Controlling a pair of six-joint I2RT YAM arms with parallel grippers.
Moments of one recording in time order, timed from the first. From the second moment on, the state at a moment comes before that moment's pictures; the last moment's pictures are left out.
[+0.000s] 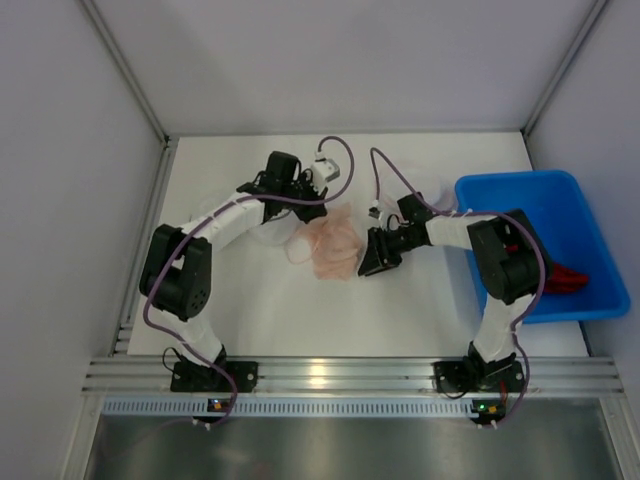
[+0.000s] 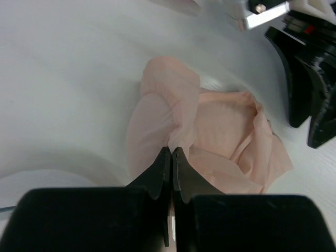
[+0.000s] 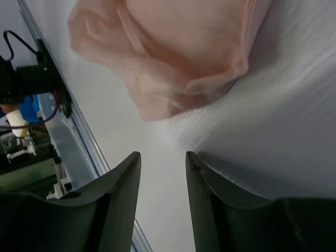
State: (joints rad) left arm -0.43 1.77 1.29 -0.24 0.50 0.33; right arm 0.39 1.85 0.96 -0.27 -0.89 0.17
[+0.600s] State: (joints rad) left arm -0.61 1.70 1.09 -0.20 0.45 0.29; right arm 0.39 1.92 0.95 0.09 -0.80 0.56
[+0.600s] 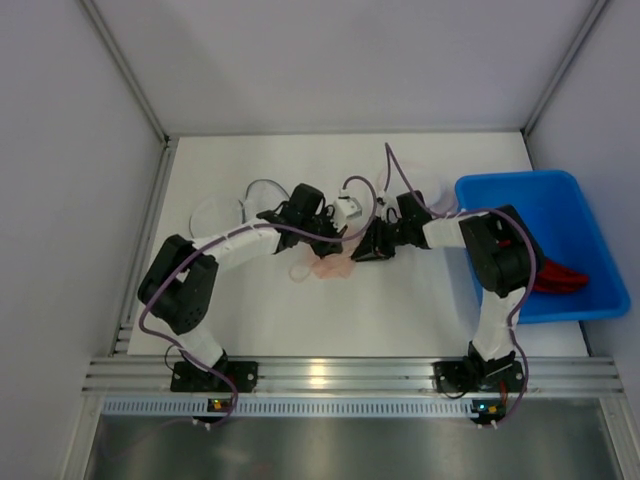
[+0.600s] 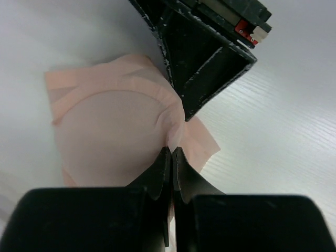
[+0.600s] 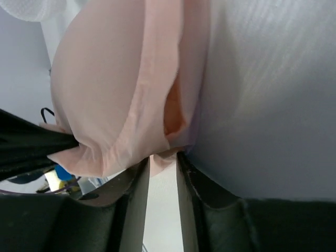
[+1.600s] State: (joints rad) left arm -0.61 1.86 1.05 -0.09 0.60 0.12; right arm 0.38 1.95 0.96 0.19 -0.79 0.71
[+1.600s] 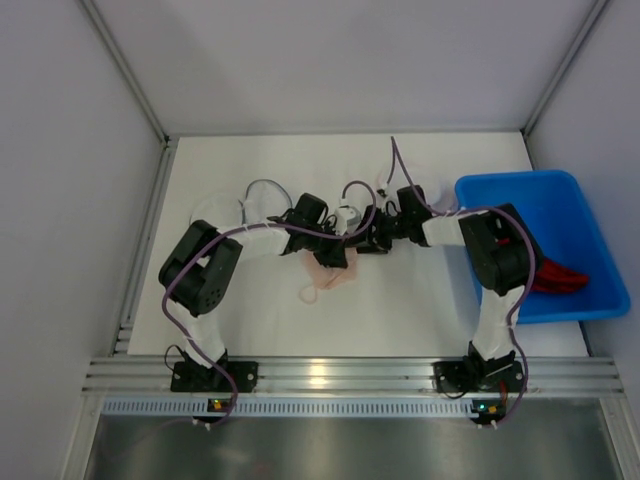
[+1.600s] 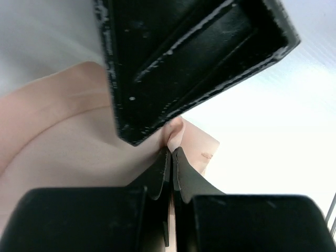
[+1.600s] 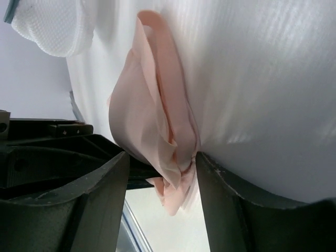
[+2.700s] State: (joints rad) left arm -0.62 1.73 1.03 -0.19 0.55 0.26; right arm 0.43 1.94 0.90 0.30 -0.71 0.74
